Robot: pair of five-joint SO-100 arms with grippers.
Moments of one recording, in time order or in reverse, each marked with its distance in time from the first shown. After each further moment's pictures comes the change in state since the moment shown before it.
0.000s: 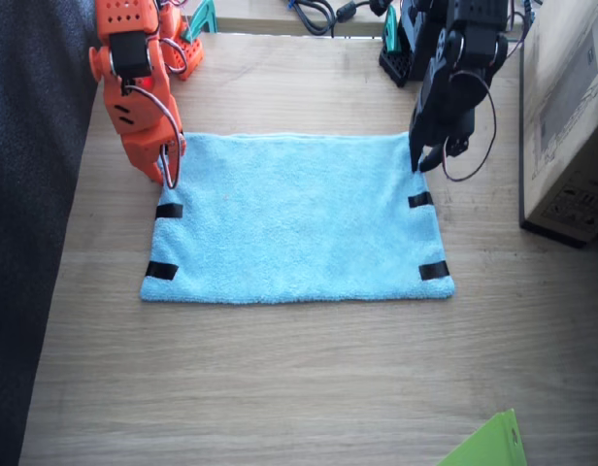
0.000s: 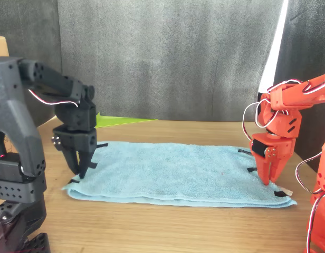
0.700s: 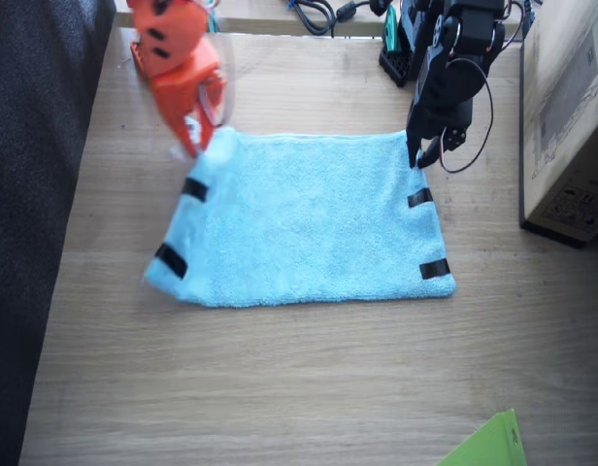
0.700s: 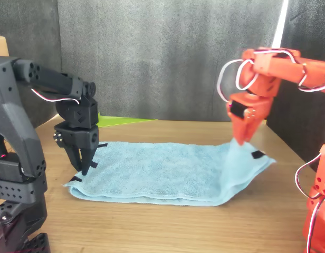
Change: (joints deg) arm 0 -1.8 2.0 0.6 0.2 0.0; arm 1 17.5 -0.3 -31.5 21.2 1.7
